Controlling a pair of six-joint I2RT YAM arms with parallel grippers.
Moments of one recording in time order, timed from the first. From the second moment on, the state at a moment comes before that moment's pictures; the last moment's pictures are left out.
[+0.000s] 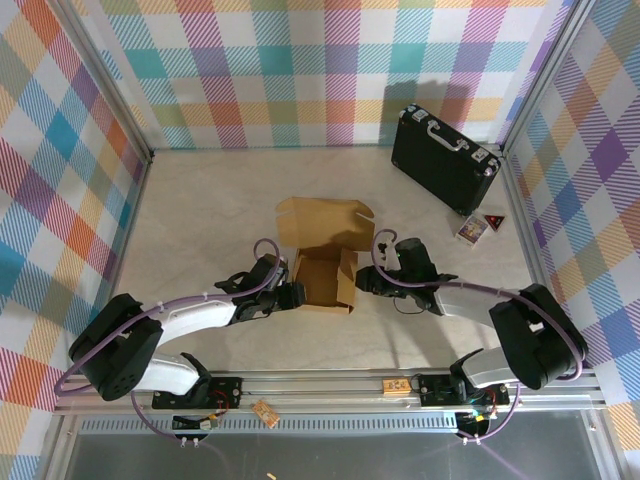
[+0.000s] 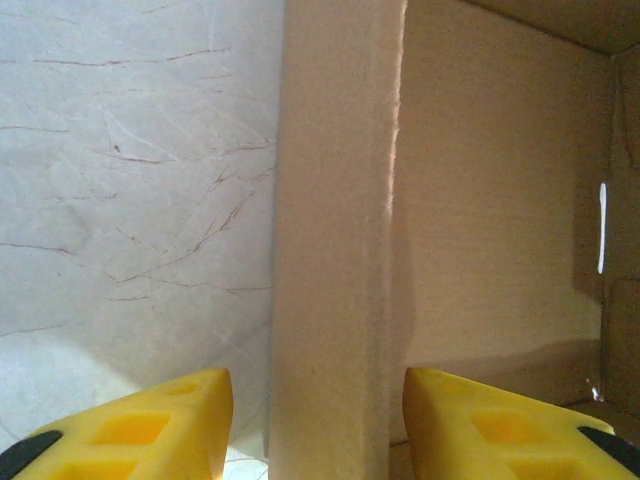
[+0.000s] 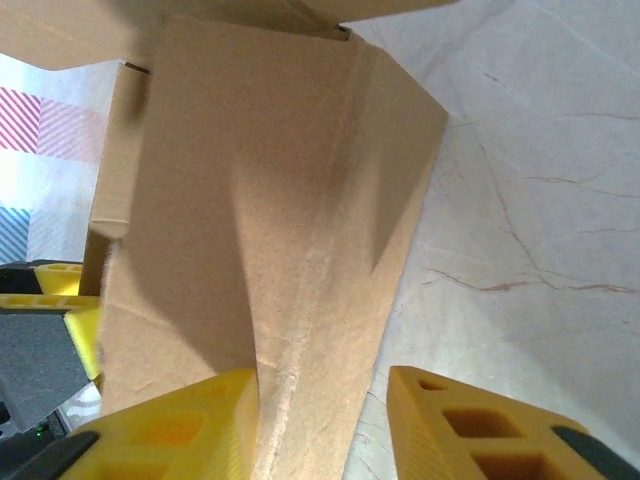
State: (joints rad) left arm -0.72 1.35 0.54 -0.12 0.04 -0.77; right arm 0.51 1.40 0.48 0.17 -0.47 0.67
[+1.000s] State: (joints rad) left arm -0.75 1.35 0.54 -0.12 0.04 -0.77; right arm 0.66 1.51 0.68 -0.06 -0.26 0.64
